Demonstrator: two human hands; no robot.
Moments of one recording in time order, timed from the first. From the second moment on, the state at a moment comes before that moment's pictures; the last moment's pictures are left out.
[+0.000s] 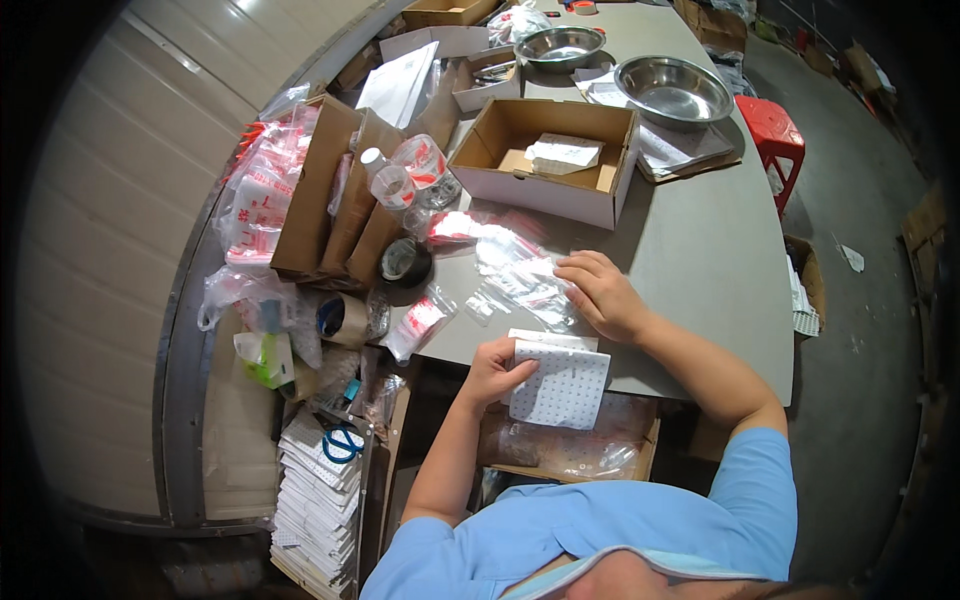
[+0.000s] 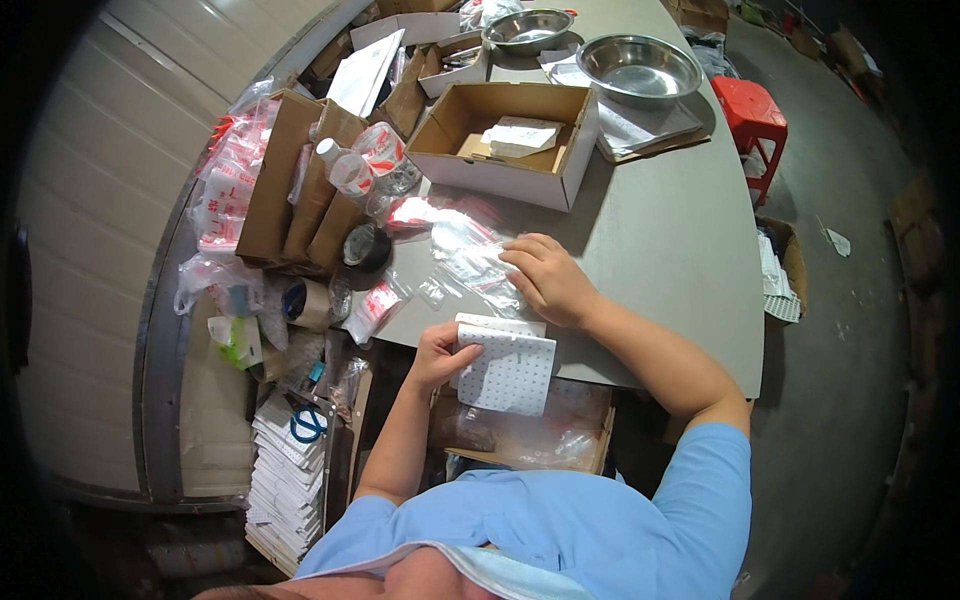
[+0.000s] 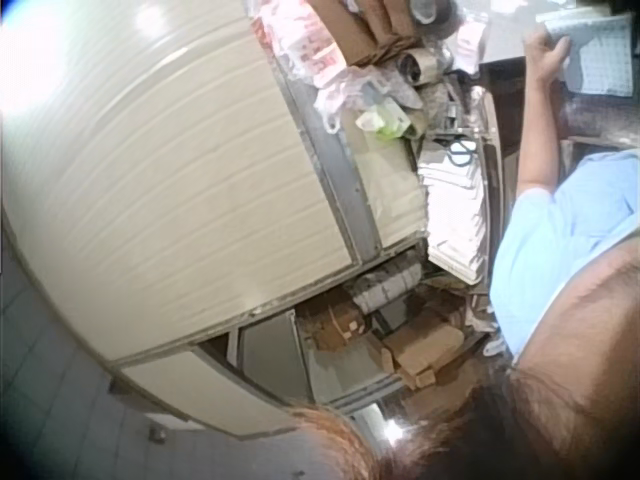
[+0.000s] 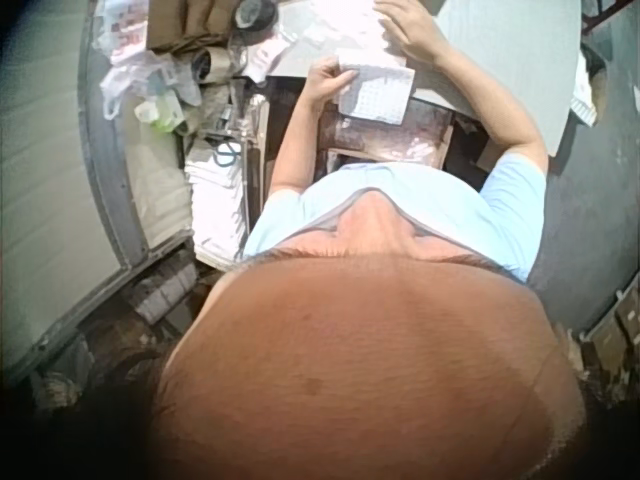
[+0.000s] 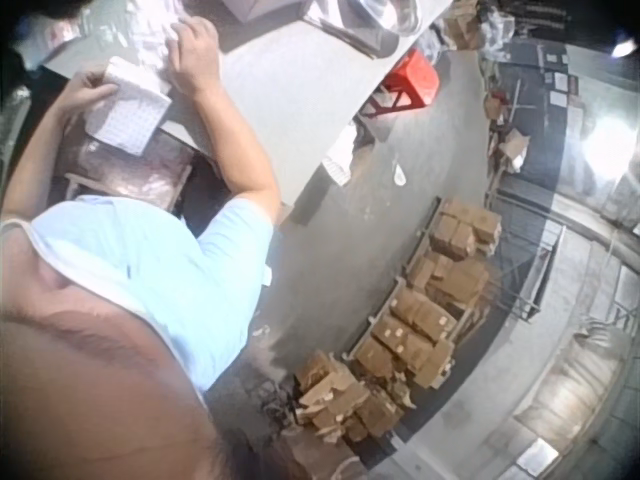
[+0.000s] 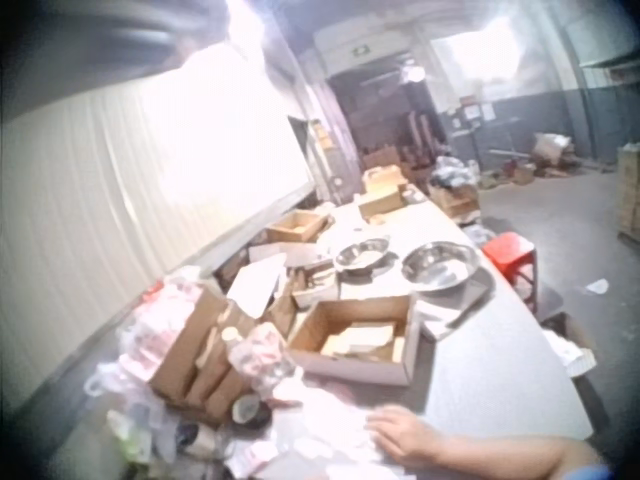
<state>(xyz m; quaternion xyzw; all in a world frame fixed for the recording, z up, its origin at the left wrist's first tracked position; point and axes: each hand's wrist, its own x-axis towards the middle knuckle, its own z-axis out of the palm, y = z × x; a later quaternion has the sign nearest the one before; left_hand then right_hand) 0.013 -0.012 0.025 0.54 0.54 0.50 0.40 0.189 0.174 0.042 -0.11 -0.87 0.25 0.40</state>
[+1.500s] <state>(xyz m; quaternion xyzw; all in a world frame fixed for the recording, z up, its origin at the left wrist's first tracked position) 0.058 -0.053 0.019 0.57 0.56 0.55 0.25 0.224 0.180 0.065 -0.30 -0.92 0.26 0.07</state>
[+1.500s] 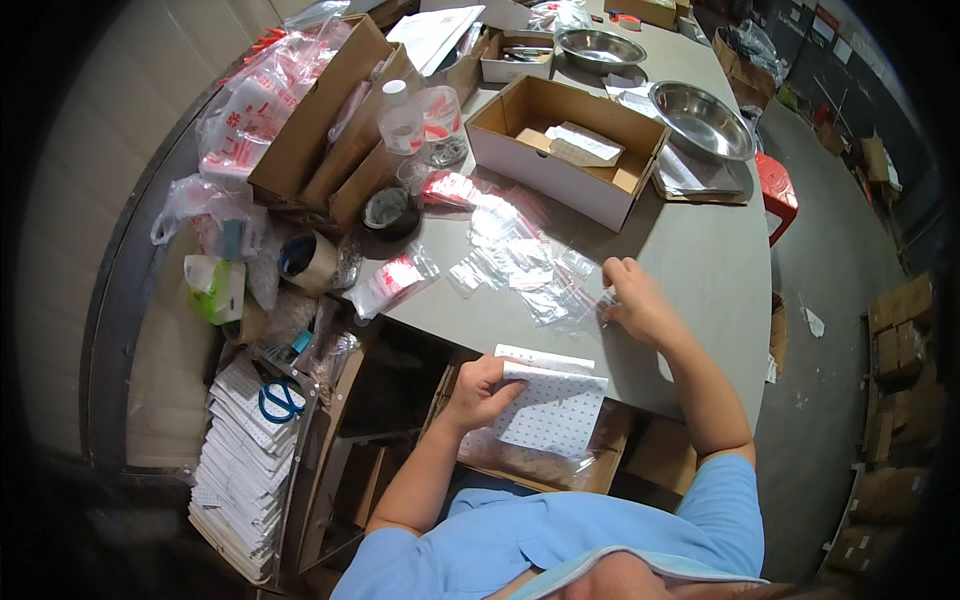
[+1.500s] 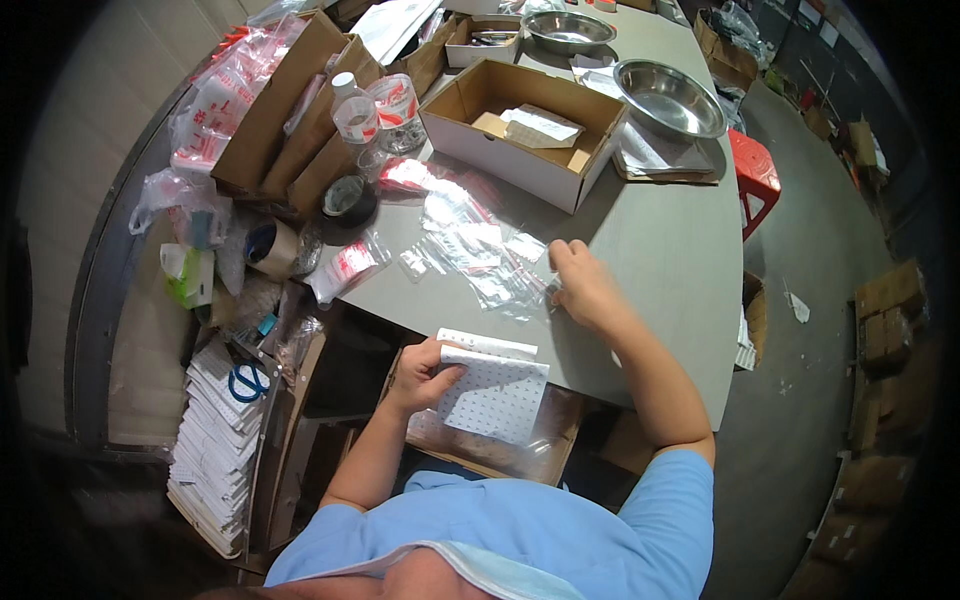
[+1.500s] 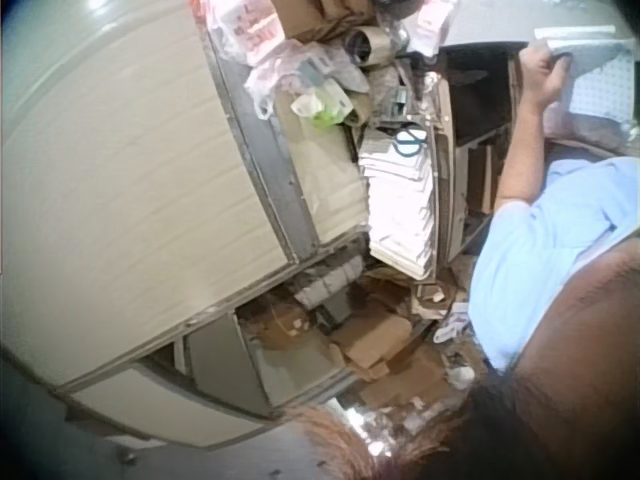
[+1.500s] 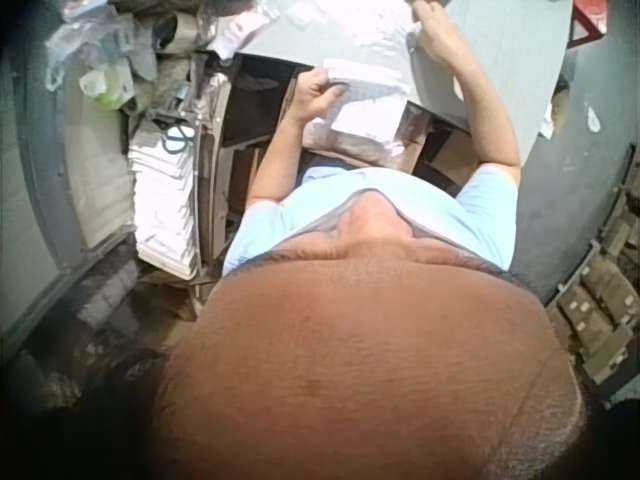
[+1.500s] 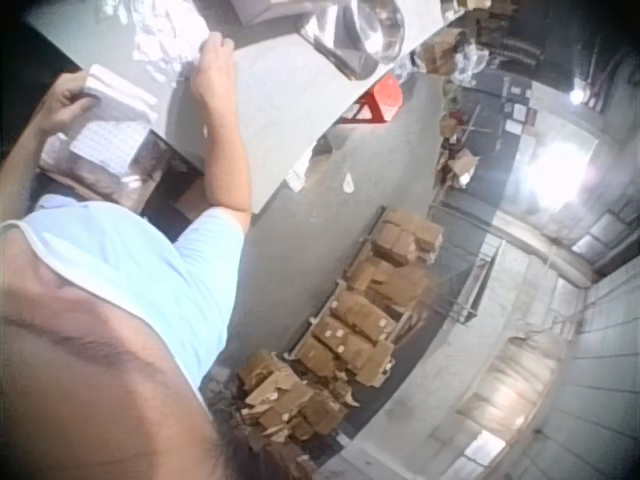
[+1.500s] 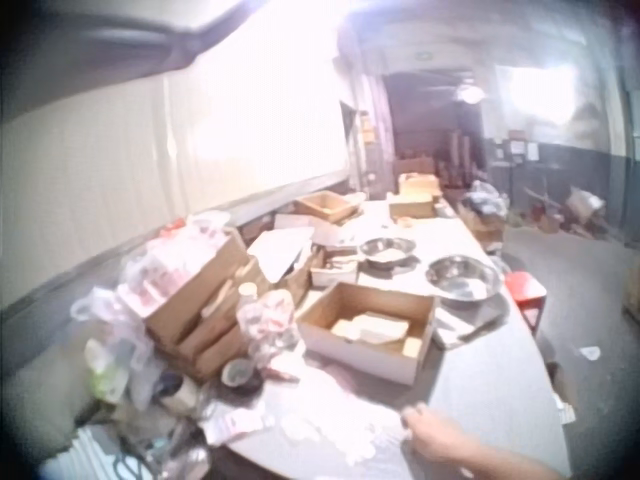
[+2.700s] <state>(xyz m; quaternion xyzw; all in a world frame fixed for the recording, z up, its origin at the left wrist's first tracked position) 0.045 -0.014 0.012 0.66 0.49 0.52 0.24 0.194 0.134 0.071 -0.14 -0.87 0.47 0.09</state>
